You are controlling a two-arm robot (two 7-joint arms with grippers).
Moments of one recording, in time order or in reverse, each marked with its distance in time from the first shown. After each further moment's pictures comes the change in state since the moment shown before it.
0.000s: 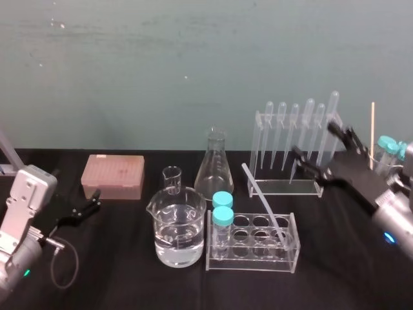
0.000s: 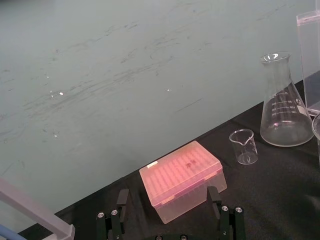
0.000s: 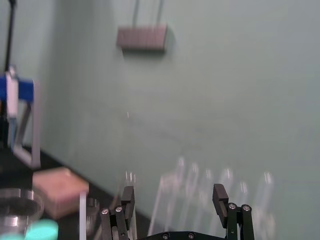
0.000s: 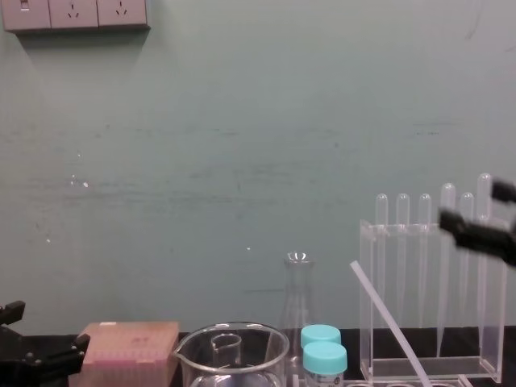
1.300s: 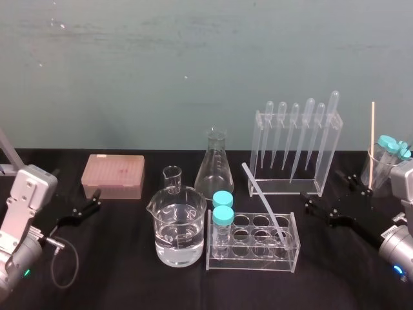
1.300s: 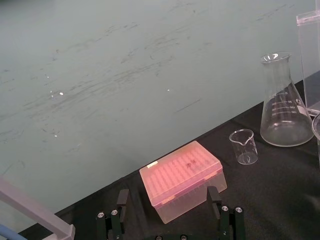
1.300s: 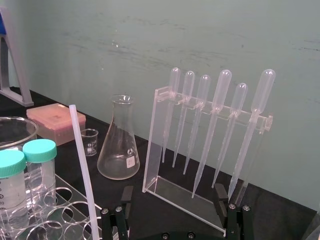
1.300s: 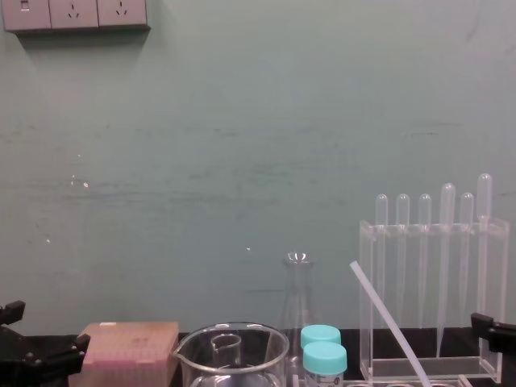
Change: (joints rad) left arm 0.000 0.000 0.000 0.000 0.000 0.000 0.000; right arm -0.106 0.035 0.024 -0.058 -0.039 0.245 -0.050
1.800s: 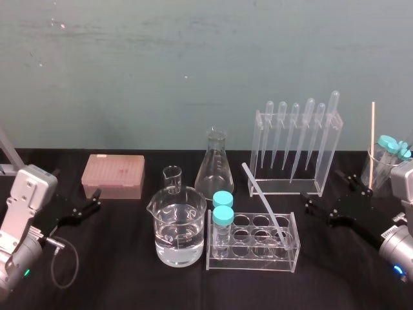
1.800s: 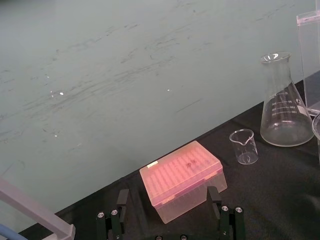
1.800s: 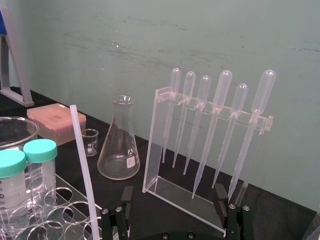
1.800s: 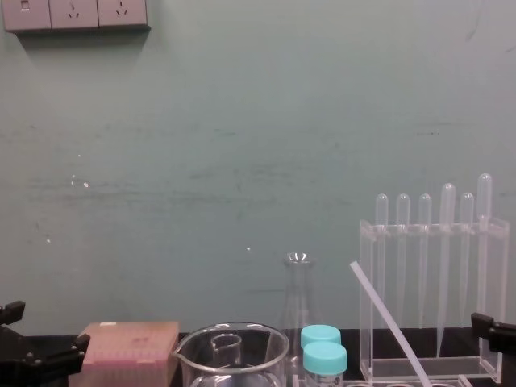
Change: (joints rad) left arm 0.000 0.000 0.000 0.000 0.000 0.000 0.000; right arm -0.001 0.001 0.000 -0.001 -0.001 -0.002 0.000
